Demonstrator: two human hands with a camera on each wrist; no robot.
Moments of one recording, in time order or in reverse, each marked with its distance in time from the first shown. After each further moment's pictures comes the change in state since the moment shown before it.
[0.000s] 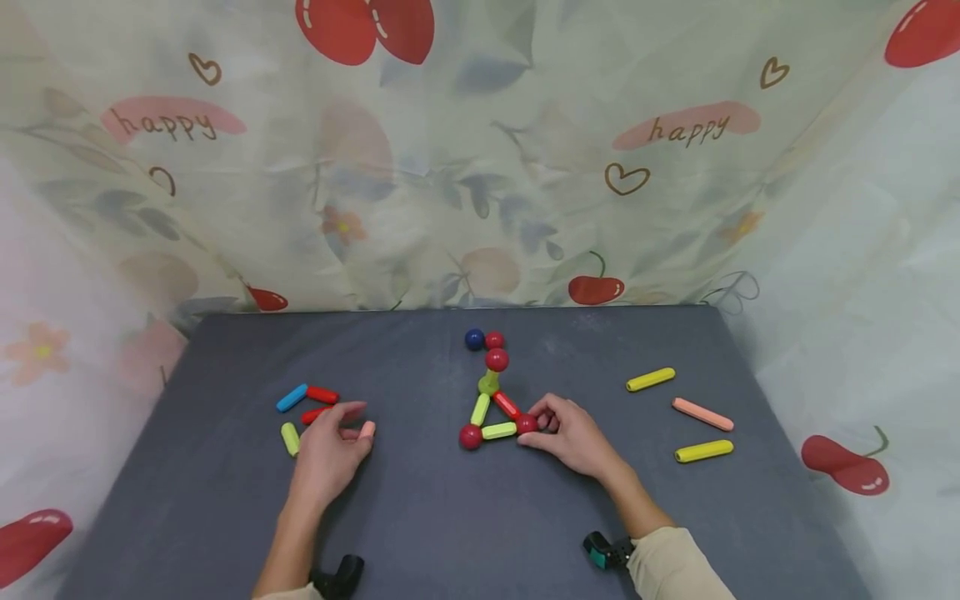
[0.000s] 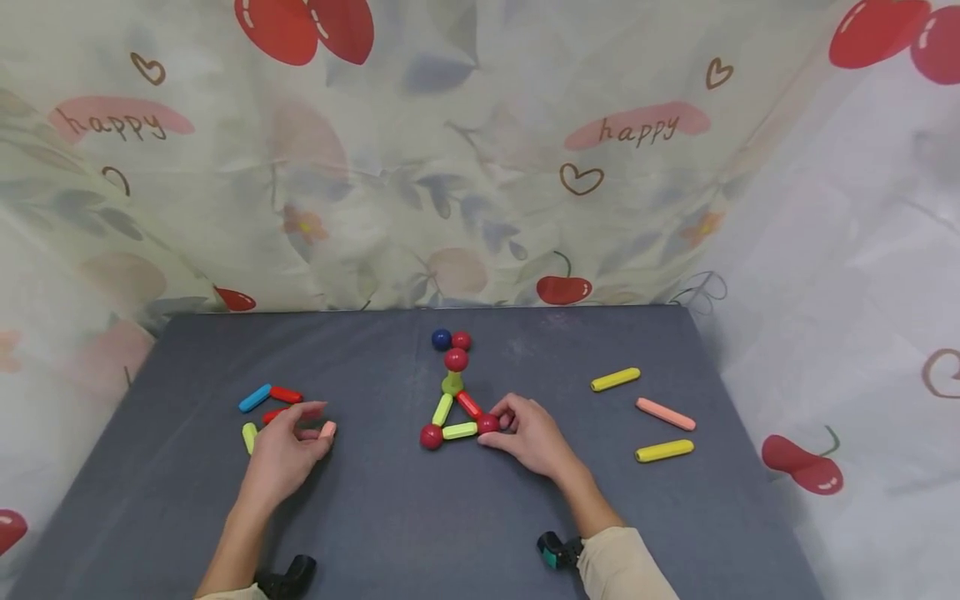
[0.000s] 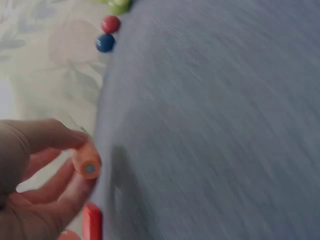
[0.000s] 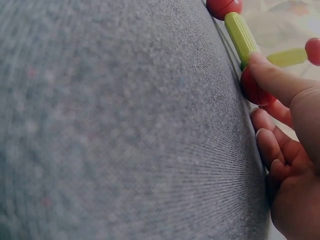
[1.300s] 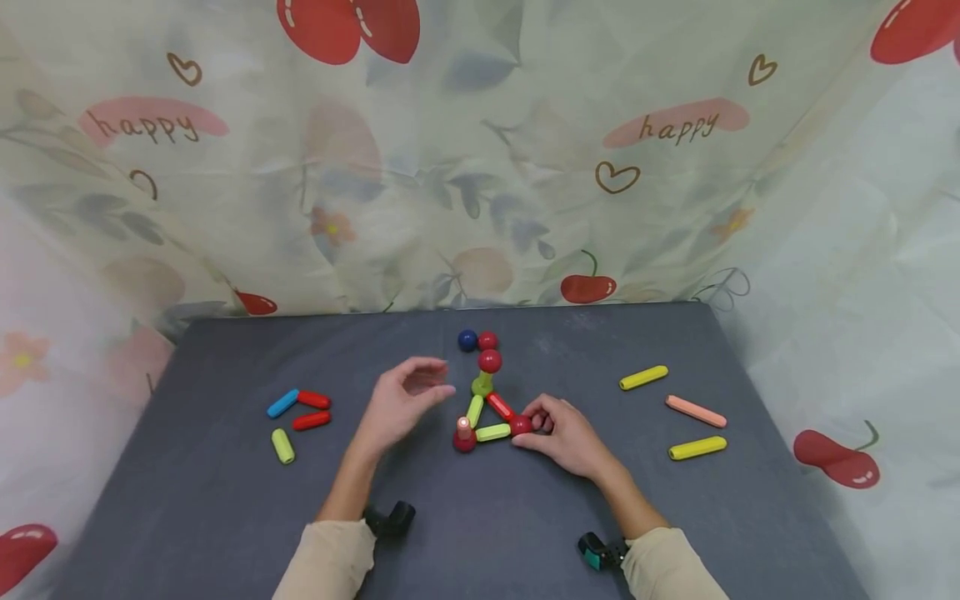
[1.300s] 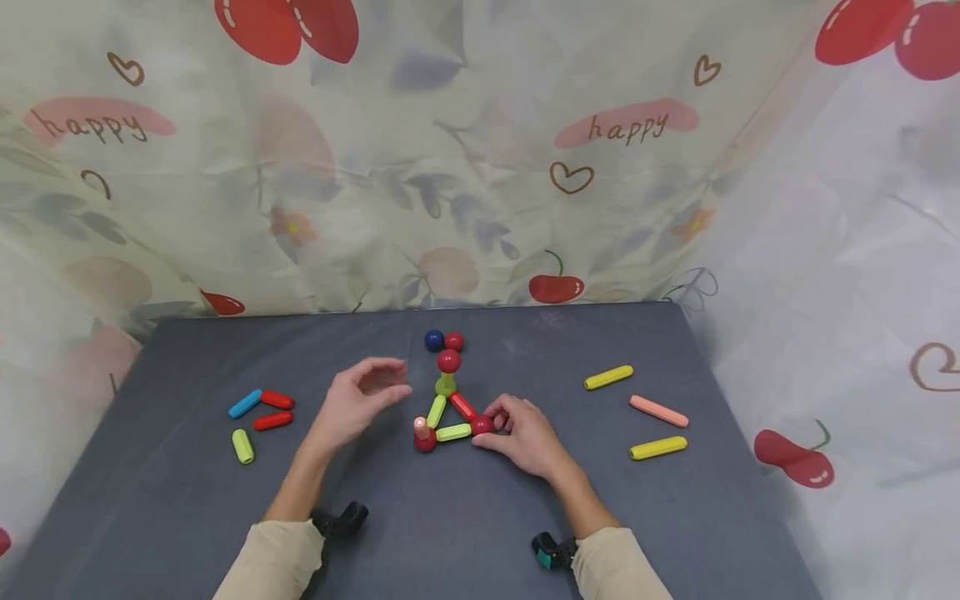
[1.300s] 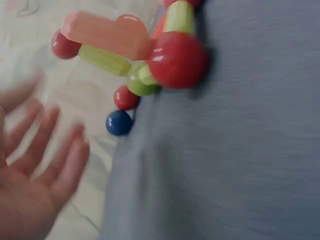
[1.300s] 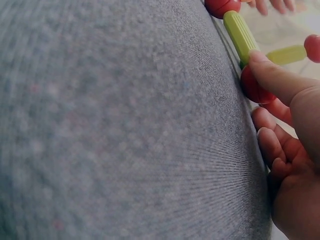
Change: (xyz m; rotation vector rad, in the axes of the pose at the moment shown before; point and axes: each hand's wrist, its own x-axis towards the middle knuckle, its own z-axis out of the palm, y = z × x) left_hand 0.054 0.077 0.051 -0.447 -0.242 0.242; right_hand 0.000 0.005 0.002 0.006 0.020 -0.026
